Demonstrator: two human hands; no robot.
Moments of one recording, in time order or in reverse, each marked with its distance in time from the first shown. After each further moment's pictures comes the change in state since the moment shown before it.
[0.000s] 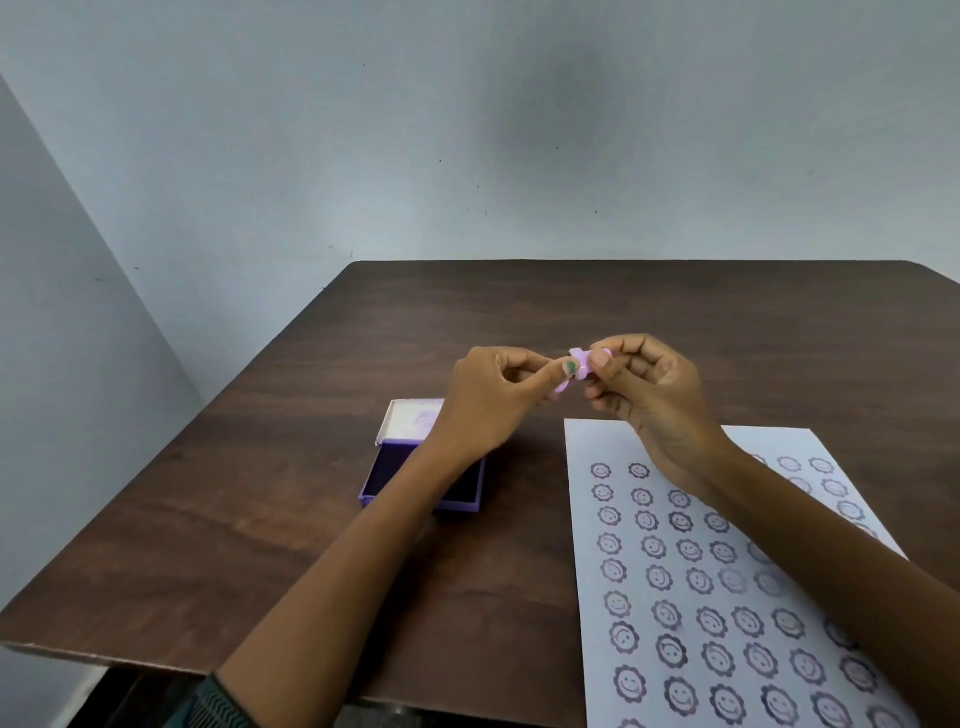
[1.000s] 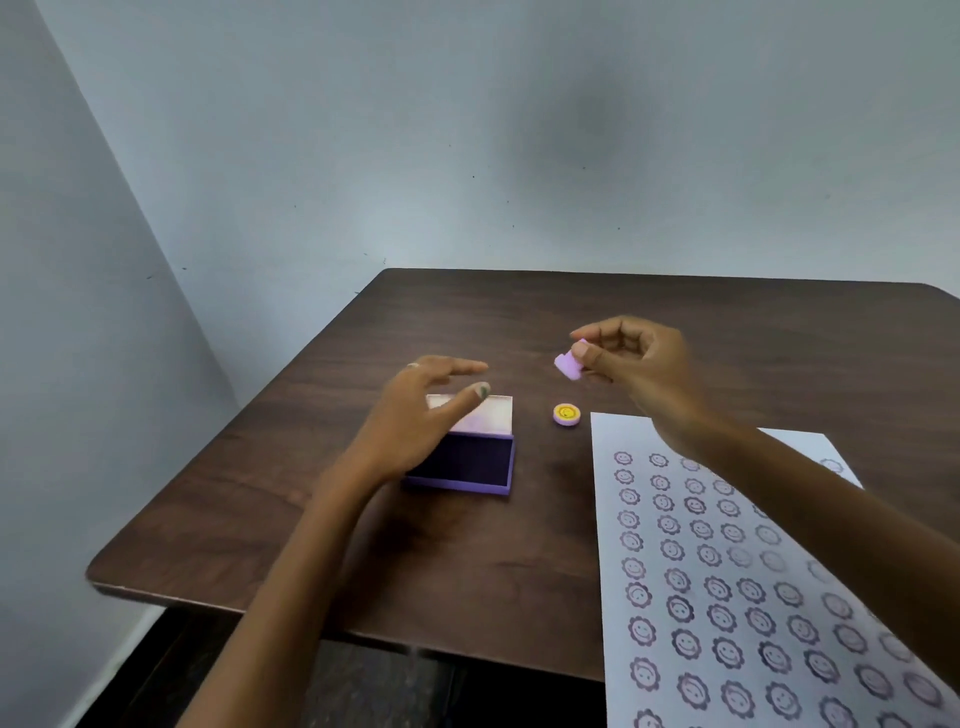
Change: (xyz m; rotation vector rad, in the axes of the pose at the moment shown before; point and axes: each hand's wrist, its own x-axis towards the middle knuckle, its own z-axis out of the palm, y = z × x) left_hand -0.046 -0.011 -0.086 0.356 0.001 -0.039; right_hand 0.005 -0.029 0.030 -0.260 -0.075 -0.054
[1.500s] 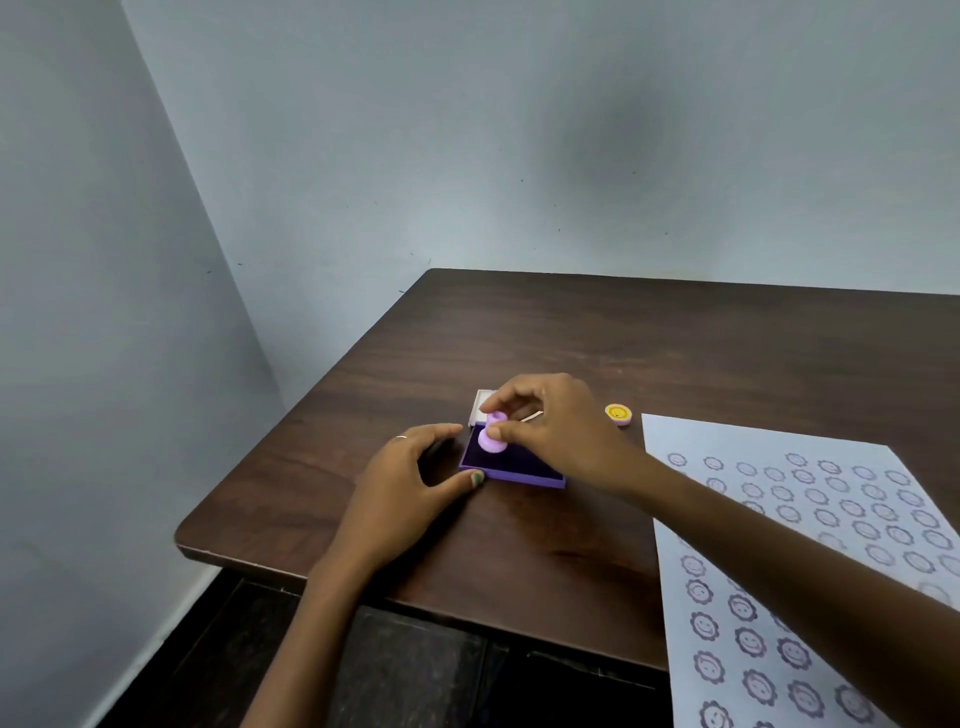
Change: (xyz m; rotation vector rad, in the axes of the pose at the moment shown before) left_hand -0.080 -0.032 -0.018 0.085 0.100 -0.153; right_hand -0.028 -0.012 0.106 -0.482 -0.335 -0.131
